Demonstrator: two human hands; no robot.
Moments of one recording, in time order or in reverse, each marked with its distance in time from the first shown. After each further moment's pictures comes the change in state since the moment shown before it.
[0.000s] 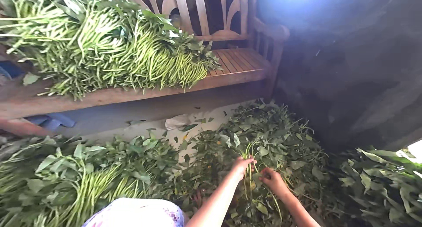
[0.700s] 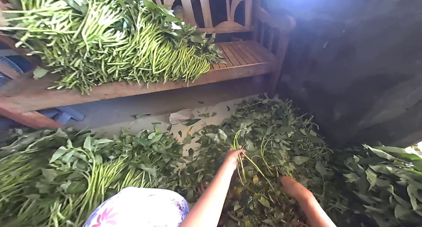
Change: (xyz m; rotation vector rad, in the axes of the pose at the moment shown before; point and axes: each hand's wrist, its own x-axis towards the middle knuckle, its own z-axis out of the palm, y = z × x) left_hand 0.025 0.000 -0.039 -0.164 0.234 0.008; right_hand -0.022 0.016 -0.028 -0.629 -0.438 0.316
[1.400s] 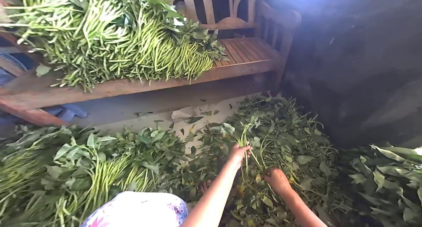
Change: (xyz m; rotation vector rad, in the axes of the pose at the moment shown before) left_hand -0.026 0.017 0.007 0.133 -0.122 0.103; right_hand 0.021 -0.055 0.008 0.301 0.336 -0.053
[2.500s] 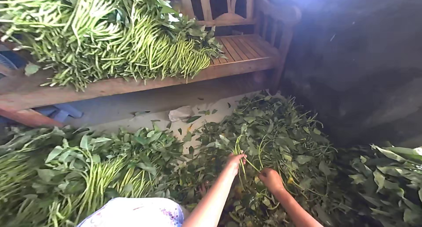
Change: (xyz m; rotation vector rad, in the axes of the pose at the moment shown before) left_hand 0.022 -0.043 -0.011 -0.123 0.108 -0.143; right_hand 0.012 -0.006 0.012 0.081 -0.037 0.022
